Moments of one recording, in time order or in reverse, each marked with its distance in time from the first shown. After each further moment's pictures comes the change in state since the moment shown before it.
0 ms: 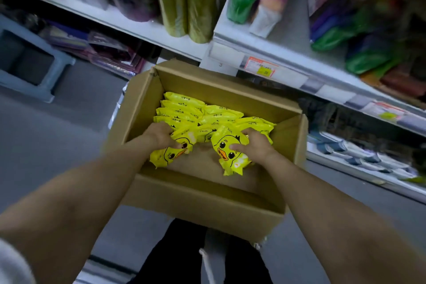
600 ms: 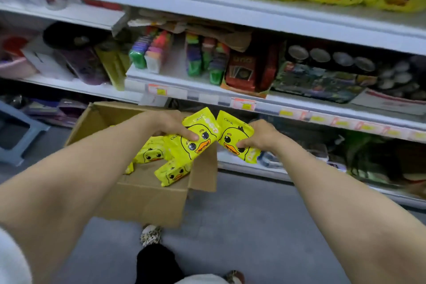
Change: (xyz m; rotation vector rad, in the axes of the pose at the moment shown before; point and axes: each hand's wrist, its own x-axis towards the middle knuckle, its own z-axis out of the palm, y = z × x) left_hand -0.220 0.293 0.031 -0.232 -0.159 0.387; right_hand -0.219 0.192 -0.201 -0.017 0.243 -0.130
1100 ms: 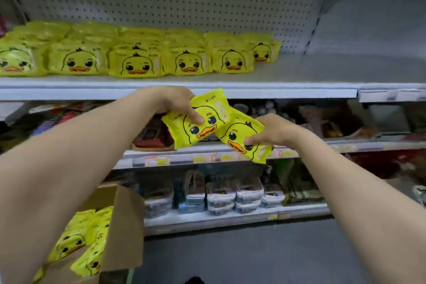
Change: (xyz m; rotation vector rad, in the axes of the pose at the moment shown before) left_hand -0.020 0.350 0.083 0.365 0.160 0.355; right_hand -0.142 0.175 -0.237 0.107 0.359 -0.019
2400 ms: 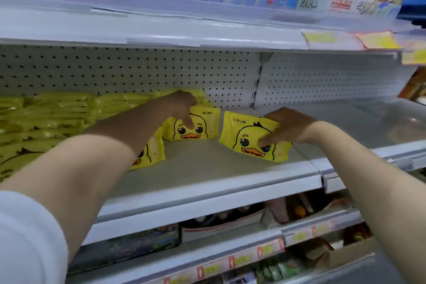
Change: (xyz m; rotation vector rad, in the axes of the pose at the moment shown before) left_hand 0.383 0.262 -0.074 0.702 0.291 0.203; right_hand 0.195 0.170 -0.312 -0.169 0.121 -0.030
